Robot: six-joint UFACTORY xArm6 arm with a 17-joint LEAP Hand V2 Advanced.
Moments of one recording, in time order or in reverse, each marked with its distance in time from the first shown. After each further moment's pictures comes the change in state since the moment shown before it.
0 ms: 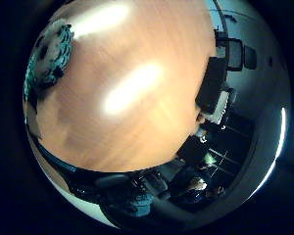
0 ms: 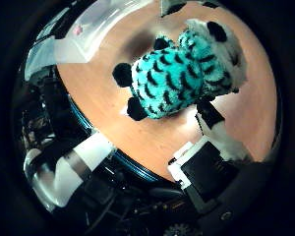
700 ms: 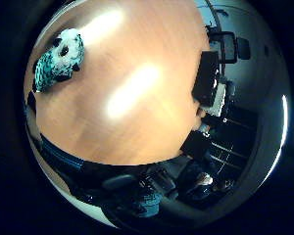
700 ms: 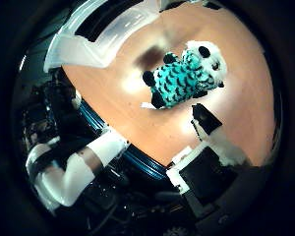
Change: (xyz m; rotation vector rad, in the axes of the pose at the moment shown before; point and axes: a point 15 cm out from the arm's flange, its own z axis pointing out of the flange) arm -0.001 0.021 -0.051 0.080 0.003 0.047
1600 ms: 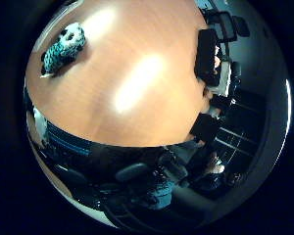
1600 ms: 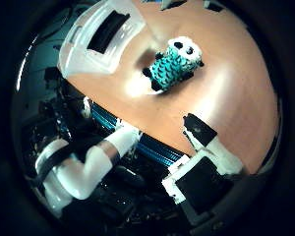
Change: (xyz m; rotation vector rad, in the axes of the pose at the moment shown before) arm 0.019 0.063 -0.018 -0.071 -0.061 0.117
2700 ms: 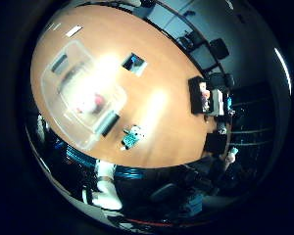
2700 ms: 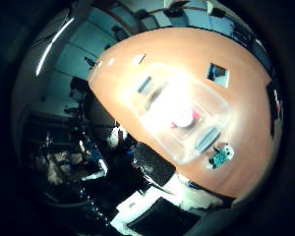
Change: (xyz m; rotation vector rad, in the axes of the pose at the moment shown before) arm -0.083 -0.119 -0.281 0.395 -0.202 0.183
